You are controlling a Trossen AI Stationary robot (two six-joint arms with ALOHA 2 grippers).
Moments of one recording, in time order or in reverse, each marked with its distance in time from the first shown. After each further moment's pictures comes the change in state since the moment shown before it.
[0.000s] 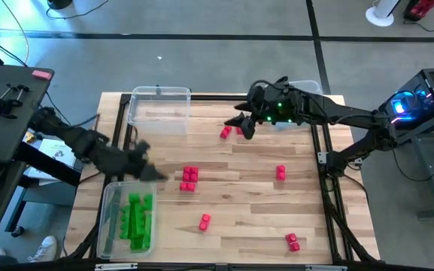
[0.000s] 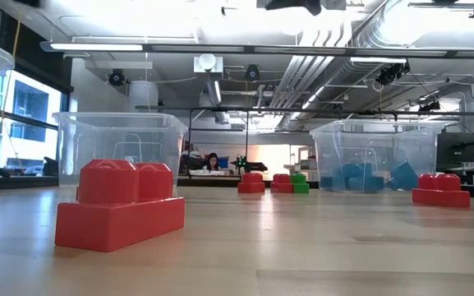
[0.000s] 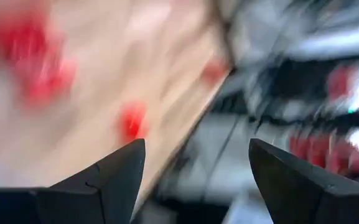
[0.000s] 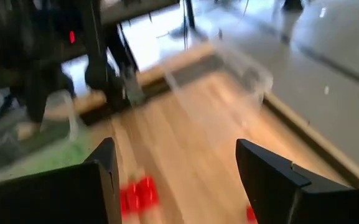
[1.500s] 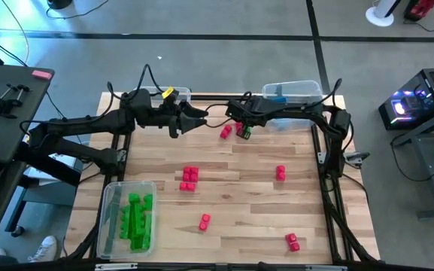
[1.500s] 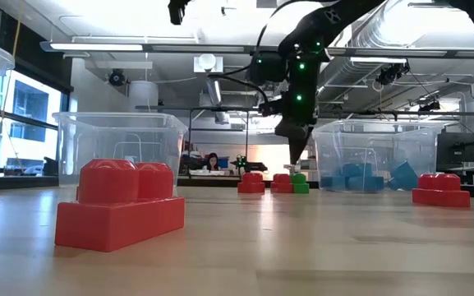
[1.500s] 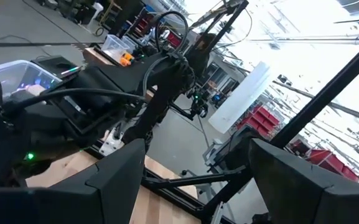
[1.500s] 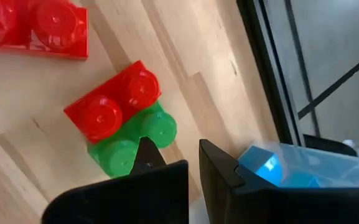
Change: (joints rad) left arm 0.743 0.274 -0.001 0.941 0.508 0.811; right arm -0.232 0.494 -0.114 -0.272 0.334 -0.308
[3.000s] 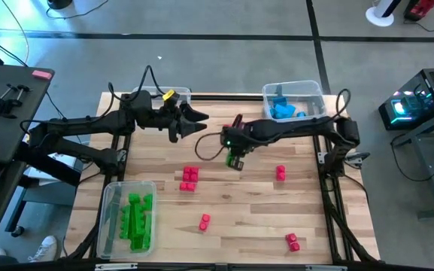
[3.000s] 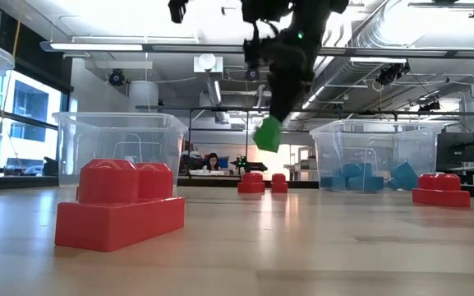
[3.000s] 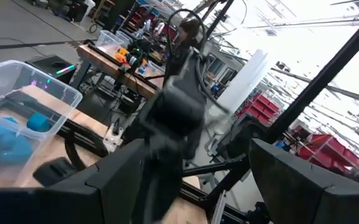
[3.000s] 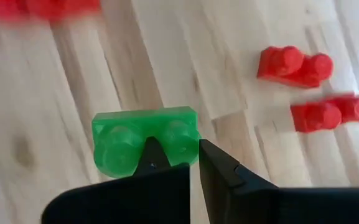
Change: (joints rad) left arm -0.020 0.000 0.000 -0.017 0.021 0.060; right arm 0.313 -0.092 0.048 -0.034 -0.330 0.197
